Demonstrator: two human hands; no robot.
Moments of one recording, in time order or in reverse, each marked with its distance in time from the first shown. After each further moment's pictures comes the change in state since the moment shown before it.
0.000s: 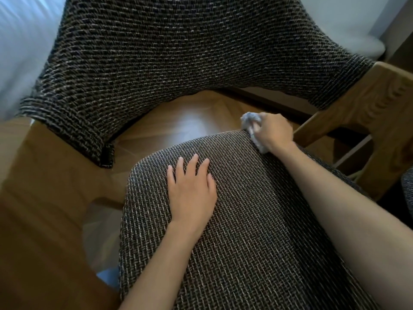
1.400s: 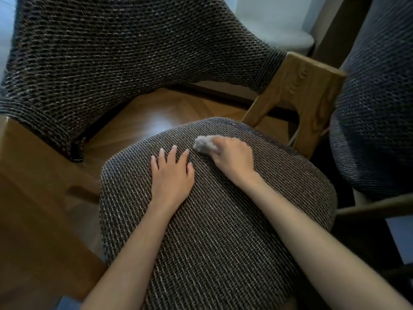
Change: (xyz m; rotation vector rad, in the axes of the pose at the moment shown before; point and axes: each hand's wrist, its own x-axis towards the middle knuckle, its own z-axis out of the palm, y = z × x) left_hand -0.006 0.008 0.007 0.041 -0.093 0.184; right_hand -0.146 -0.020 -0.033 0.114 0.063 -0.074
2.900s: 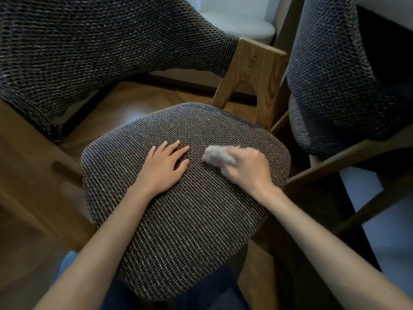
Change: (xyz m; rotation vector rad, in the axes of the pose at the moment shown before) left_hand -0.037 0.007 -0.009 -0.027 -0.193 0.367; right_hand -0.129 0.046 -0.055 0.068 0.128 0.060
